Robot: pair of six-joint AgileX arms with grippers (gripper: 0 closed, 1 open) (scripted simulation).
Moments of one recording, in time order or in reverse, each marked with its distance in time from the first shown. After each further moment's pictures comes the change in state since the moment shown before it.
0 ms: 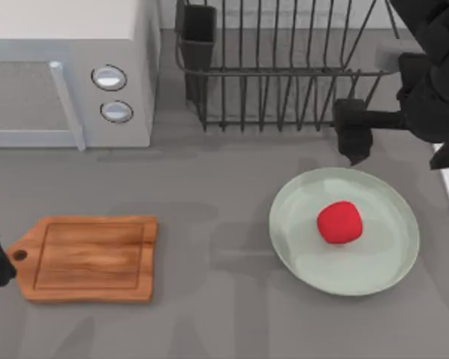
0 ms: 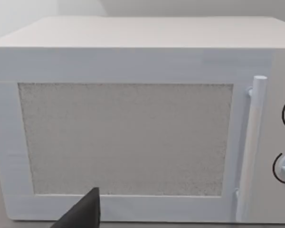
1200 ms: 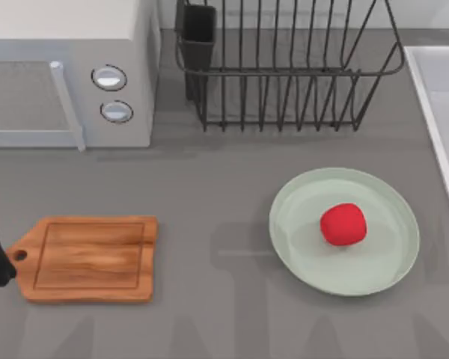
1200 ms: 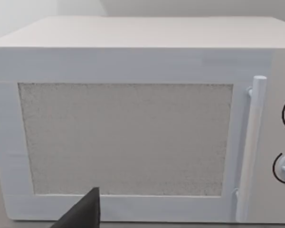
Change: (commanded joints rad) left arm 0.000 0.000 0.000 0.000 0.000 0.000; right arm -0.412 -1.689 -1.433 1.080 -0.001 -0.428
